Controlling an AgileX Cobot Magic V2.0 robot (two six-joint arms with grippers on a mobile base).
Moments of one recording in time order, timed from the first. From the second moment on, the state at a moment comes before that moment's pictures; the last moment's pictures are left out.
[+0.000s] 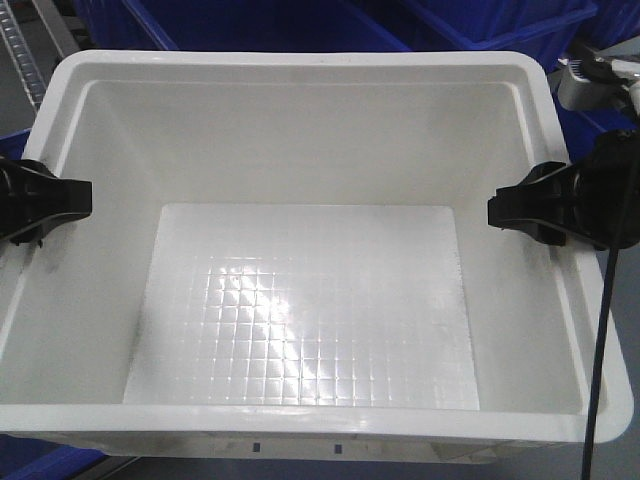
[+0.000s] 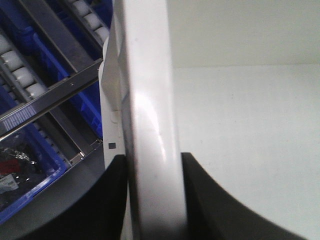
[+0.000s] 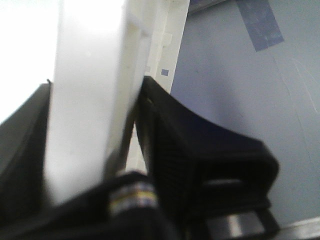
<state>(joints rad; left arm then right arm) -0.22 1.08 -1.03 -0.18 0.79 -0.12 0.22 1.13 -1.07 0.33 0.85 -0.12</state>
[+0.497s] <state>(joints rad) -0.22 1.08 -1.03 -0.18 0.79 -0.12 0.22 1.13 -1.07 0.33 0.85 -0.12</state>
